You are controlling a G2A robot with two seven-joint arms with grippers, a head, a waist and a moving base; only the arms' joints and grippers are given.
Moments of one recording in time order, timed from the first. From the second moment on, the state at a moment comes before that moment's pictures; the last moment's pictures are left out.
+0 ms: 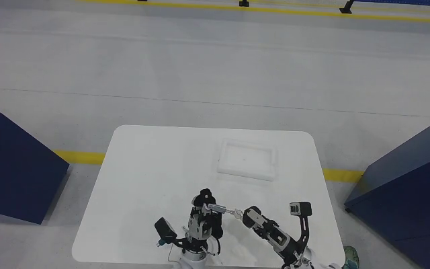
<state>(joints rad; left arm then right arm) 1.37 -1.56 -0.92 -1.12 1.16 -0.46 1.26 -1.84 -1.11 1.36 -1.90 0.25 -0.53 0.46</state>
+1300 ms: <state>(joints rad) 1.37 -1.56 -0.92 -1.12 1.17 -0.45 1.25 -1.83 -1.11 1.34 -1.90 0.22 -0.53 0.46</state>
